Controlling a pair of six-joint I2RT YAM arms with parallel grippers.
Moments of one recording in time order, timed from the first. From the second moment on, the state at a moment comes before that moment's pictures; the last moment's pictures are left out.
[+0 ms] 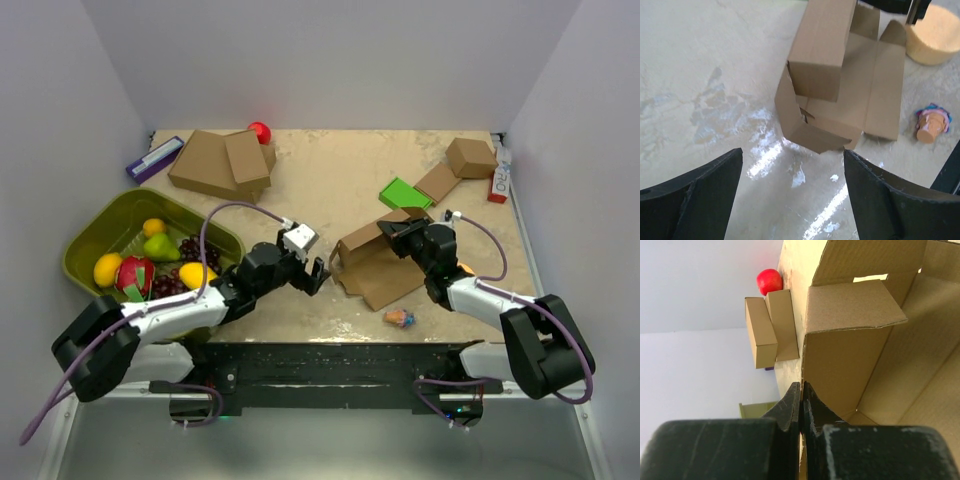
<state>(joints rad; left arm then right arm) -0.83 1.22 0.51 0.37 0.00 -0.15 0.35 1.28 0.40 0.59 0.01 1.39</state>
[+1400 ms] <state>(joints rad) -0.86 1.69 0.68 0.68 -0.16 -0.09 0.35 1.27 0.39 0.62 0.04 1.39</state>
